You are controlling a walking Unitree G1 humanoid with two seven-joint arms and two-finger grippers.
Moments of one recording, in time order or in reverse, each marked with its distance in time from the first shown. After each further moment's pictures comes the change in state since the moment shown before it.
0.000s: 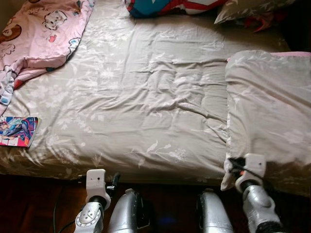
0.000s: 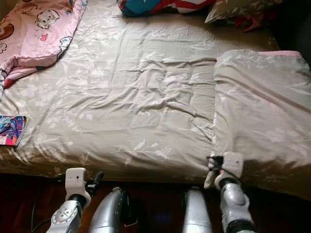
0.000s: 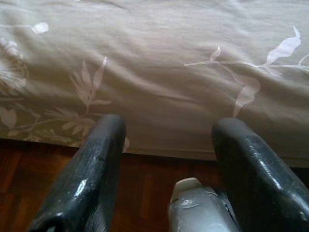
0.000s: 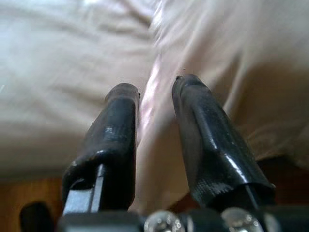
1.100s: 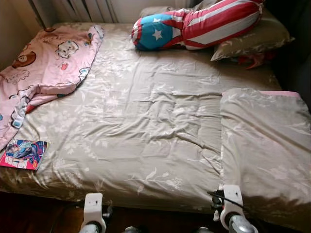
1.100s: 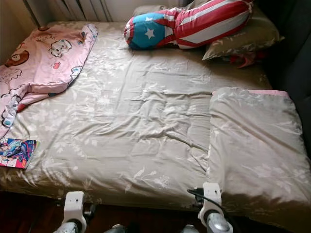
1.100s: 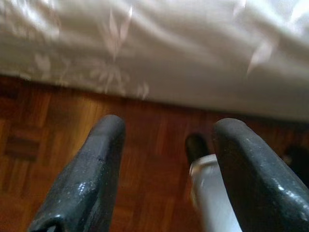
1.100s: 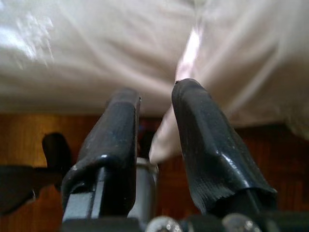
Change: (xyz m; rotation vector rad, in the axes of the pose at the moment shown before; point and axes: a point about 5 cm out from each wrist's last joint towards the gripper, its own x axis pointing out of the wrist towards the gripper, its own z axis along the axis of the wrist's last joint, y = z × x) left arm -0.028 0.018 -0.075 0.062 0.378 0.075; right arm -0.040 0.020 -0.087 -0.053 0.387 0.024
